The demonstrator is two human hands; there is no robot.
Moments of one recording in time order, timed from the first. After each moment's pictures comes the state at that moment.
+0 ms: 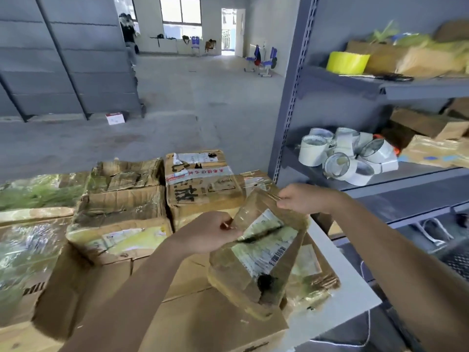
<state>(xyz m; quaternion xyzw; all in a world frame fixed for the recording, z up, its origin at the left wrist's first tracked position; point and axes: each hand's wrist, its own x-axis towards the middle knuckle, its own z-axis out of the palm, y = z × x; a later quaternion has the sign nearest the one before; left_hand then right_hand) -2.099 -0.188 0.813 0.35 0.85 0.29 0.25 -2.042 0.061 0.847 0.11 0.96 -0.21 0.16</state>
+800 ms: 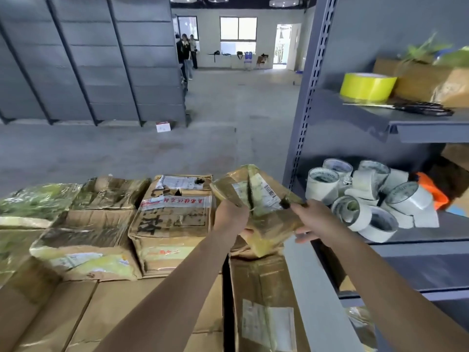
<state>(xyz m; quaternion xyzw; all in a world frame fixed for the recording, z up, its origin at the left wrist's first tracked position) -2.146 0.009 0.826 -0.05 0.79 0.58 0.18 -2.099 0.199 0.819 0.28 0.80 -0.53 0.03</state>
